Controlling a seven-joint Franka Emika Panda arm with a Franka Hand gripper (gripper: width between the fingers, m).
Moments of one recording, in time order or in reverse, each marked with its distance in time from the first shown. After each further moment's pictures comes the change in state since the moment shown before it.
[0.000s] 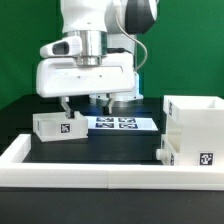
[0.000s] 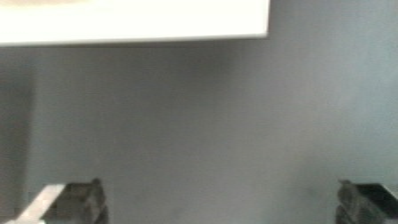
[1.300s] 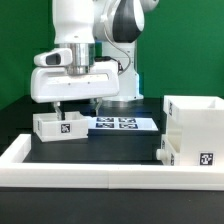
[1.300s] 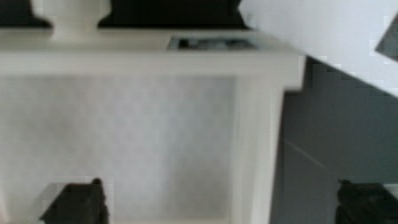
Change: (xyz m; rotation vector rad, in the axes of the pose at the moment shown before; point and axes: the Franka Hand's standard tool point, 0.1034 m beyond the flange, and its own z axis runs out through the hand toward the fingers) arm -0.079 -0.002 0.023 0.015 -0.070 -0.040
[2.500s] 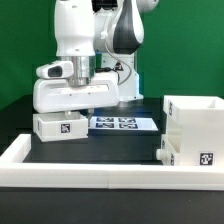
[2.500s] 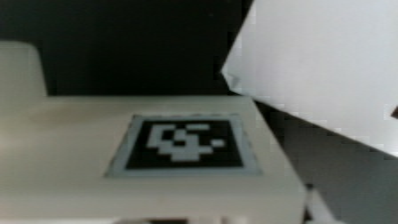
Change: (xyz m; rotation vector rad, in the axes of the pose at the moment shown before) arm -0.012 -0.007 0.021 -0.002 0.000 0.003
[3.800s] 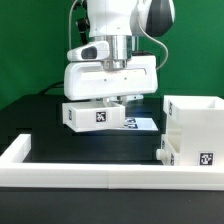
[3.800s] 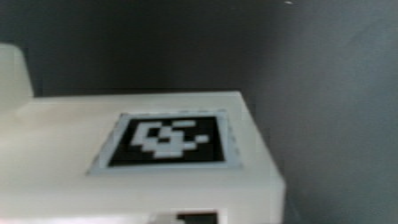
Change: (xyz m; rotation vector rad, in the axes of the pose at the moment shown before) arm 0.098 -0.045 -0.037 0.015 0.037 0.033
